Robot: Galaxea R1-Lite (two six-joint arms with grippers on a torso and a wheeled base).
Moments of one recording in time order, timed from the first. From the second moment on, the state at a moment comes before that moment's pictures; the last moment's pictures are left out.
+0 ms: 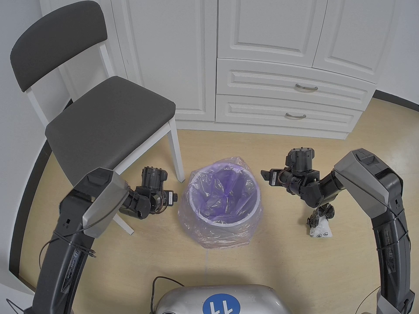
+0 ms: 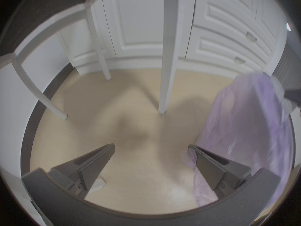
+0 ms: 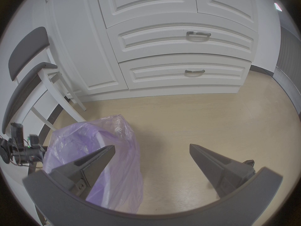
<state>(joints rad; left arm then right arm) -0.28 2.78 -1.73 -0.42 0.21 -0.13 0.27 2.56 -1.51 -0.67 -0.12 0.19</state>
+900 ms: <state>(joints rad) -0.35 2.58 -1.61 -0.54 0.11 -0.13 0.27 2.57 -1.51 -0.67 -0.12 0.19</state>
